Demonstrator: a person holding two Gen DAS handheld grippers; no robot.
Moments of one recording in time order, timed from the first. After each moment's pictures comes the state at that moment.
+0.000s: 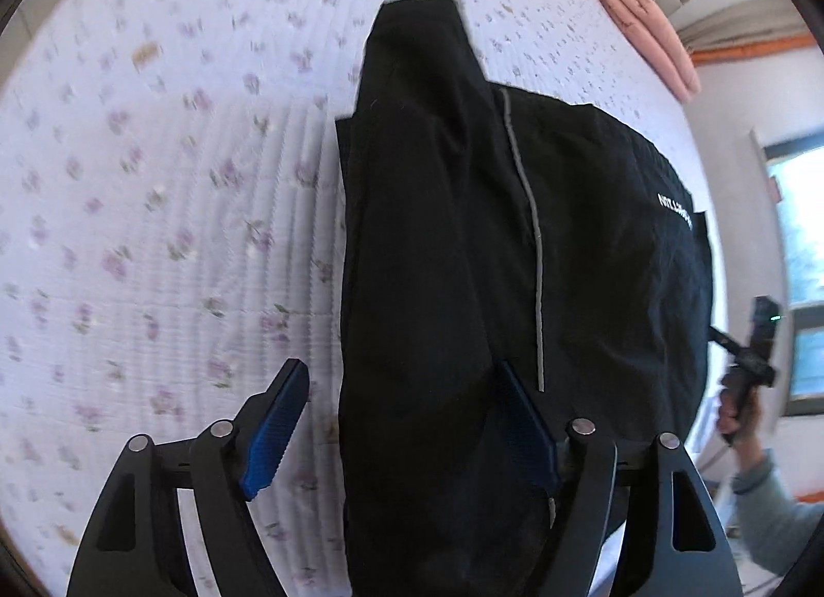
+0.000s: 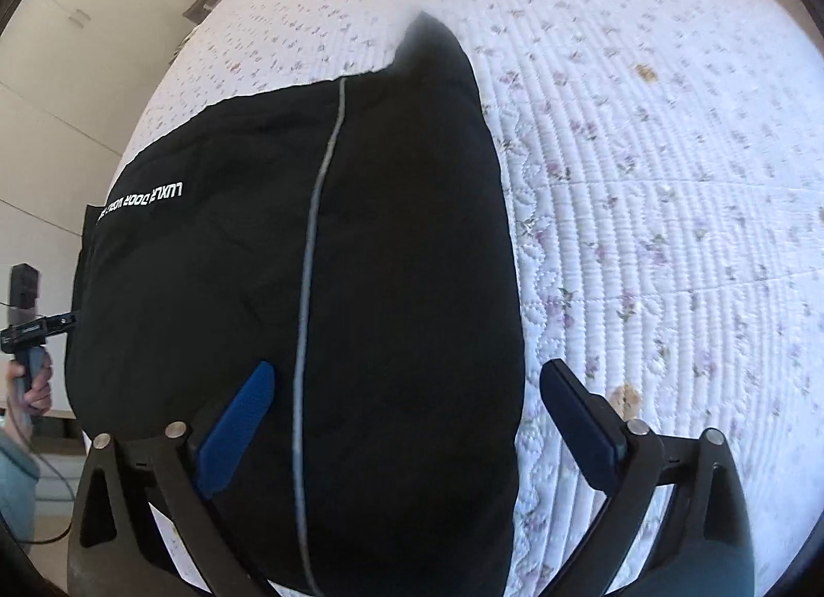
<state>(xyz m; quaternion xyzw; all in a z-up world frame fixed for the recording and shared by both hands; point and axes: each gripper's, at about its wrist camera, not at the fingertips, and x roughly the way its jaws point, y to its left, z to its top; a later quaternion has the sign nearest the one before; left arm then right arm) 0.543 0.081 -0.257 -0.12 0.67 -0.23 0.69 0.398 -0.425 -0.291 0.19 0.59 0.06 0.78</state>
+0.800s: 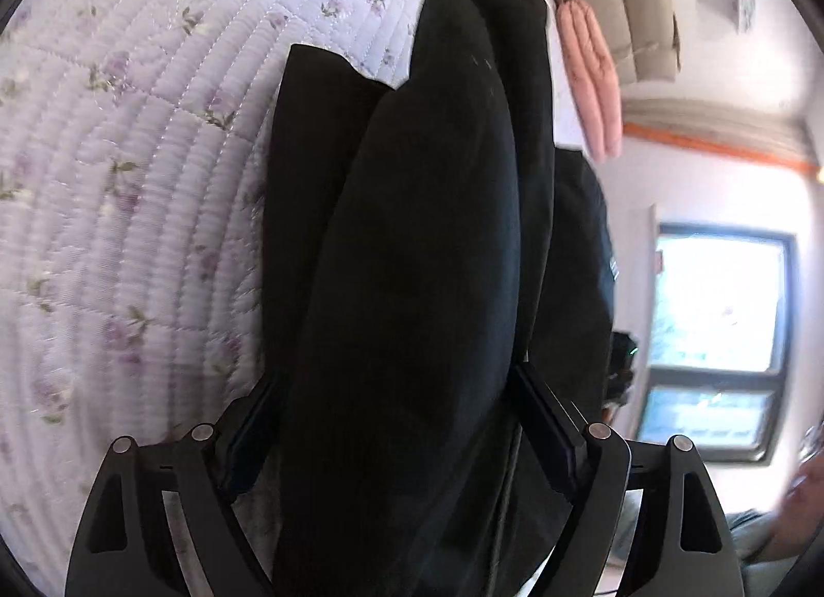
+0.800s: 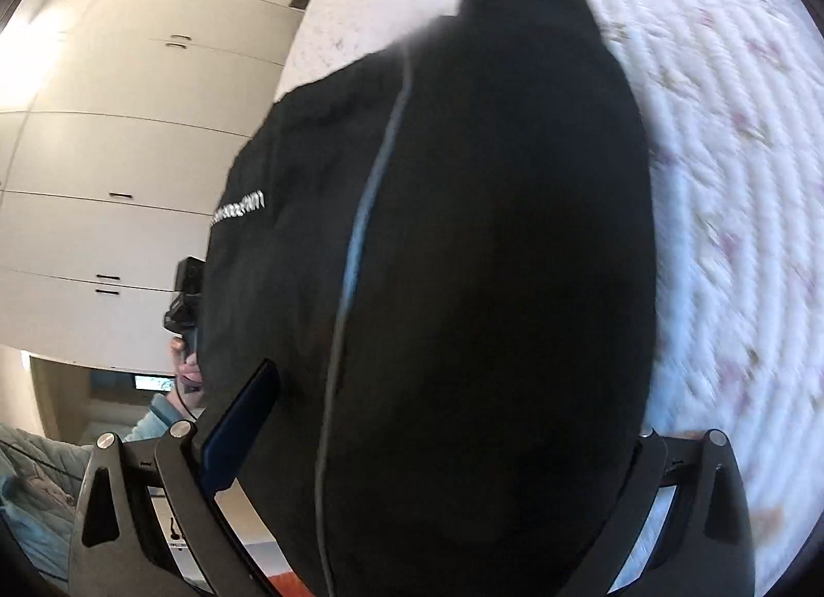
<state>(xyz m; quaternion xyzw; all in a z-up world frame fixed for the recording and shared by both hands) 0.558 0.079 -0.306 -0.34 0.66 -0.30 0.60 0.435 -0.452 -0.347 0.35 0.56 0.28 0.69</state>
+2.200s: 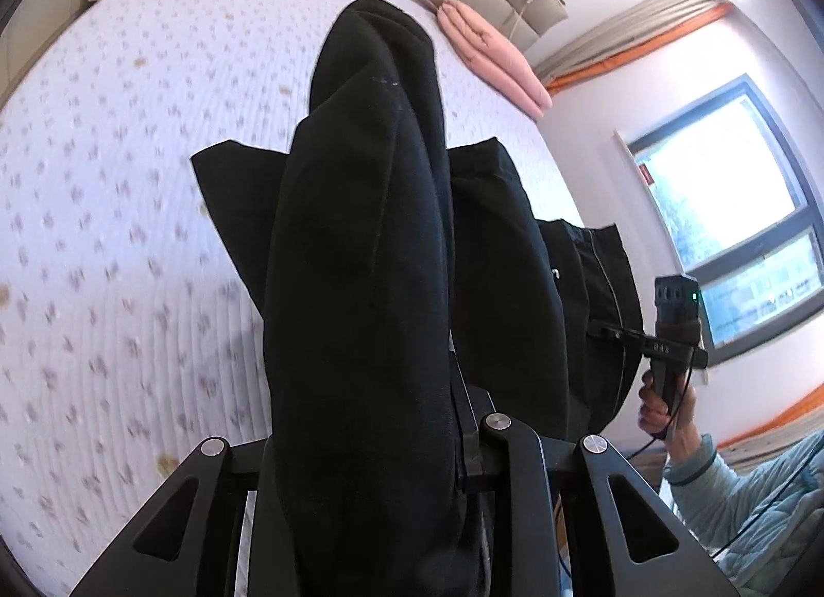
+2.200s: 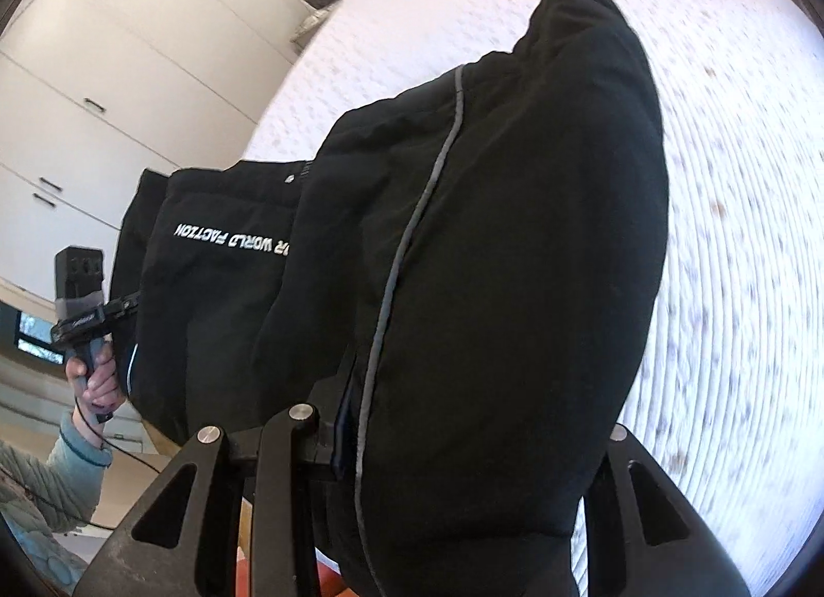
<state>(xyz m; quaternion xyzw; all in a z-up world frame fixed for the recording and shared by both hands) 0.302 0.120 -0.132 -0.18 0.55 -0.35 0.74 0.280 -0.358 -0.282 0.20 0.55 0.17 0.79</state>
